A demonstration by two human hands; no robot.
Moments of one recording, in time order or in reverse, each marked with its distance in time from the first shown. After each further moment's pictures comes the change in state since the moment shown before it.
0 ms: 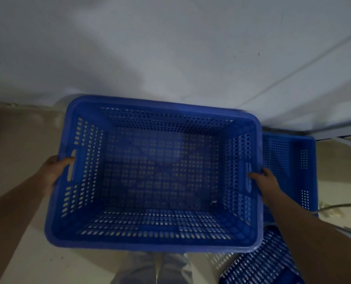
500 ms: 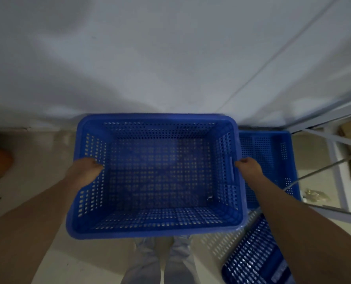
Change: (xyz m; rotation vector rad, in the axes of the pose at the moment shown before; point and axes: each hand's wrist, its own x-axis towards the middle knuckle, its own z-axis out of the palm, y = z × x) left_hand -0.212 0.091 -0.022 0.630 -0.057 0.453; right_hand -0.085 -0.037 -0.024 -0.359 -0.025 -0.170
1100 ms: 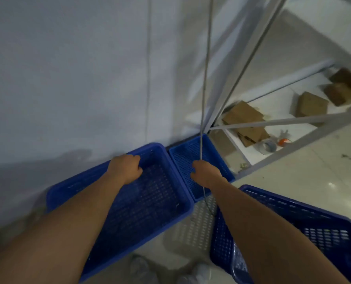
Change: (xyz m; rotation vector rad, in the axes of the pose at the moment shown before) left_hand -0.255 0.257 -0.056 0.767 0.179 0.931; right_hand -0.204 0.042 -0.153 -0.389 0.036 -0.310
